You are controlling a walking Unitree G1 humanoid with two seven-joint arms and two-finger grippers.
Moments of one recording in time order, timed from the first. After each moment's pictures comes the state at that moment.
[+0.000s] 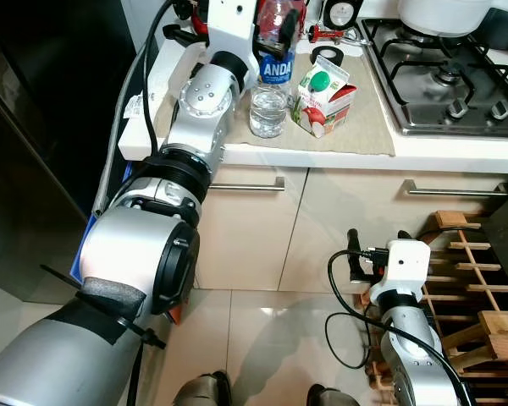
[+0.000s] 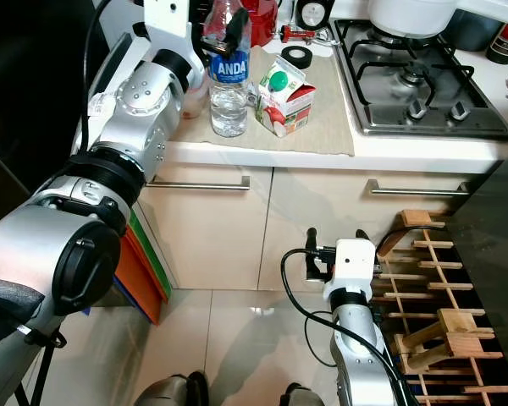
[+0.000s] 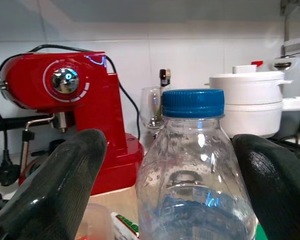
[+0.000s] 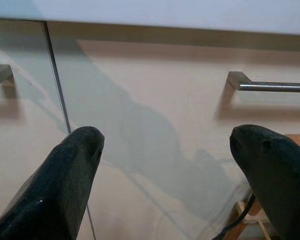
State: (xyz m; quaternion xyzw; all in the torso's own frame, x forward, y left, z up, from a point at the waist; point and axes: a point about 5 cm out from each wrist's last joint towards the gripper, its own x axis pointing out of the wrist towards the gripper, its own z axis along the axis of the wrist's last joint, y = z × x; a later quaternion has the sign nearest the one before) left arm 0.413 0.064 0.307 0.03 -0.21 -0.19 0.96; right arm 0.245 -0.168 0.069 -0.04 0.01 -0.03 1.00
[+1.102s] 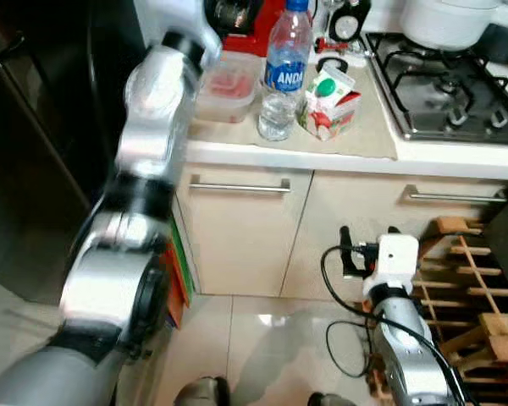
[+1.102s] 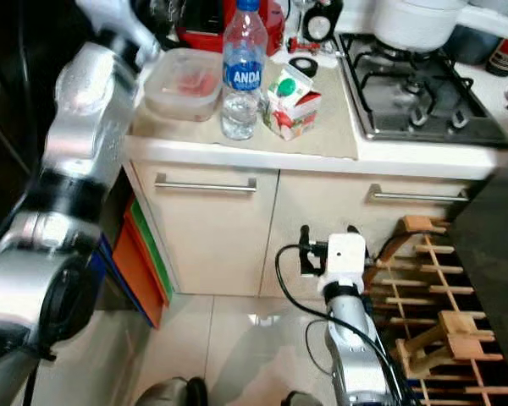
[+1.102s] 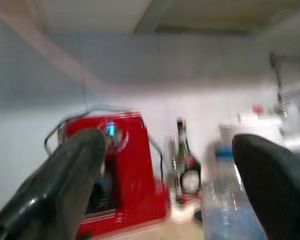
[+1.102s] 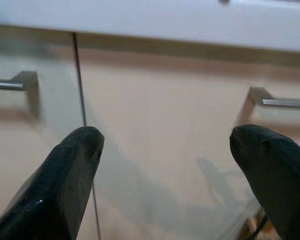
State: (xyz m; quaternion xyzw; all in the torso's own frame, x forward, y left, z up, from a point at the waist) left arm 0.368 0.122 0.309 0.05 -0.29 -0.20 0.93; right arm 0.260 -0.167 0.064 -0.04 0.01 -0.02 1.00
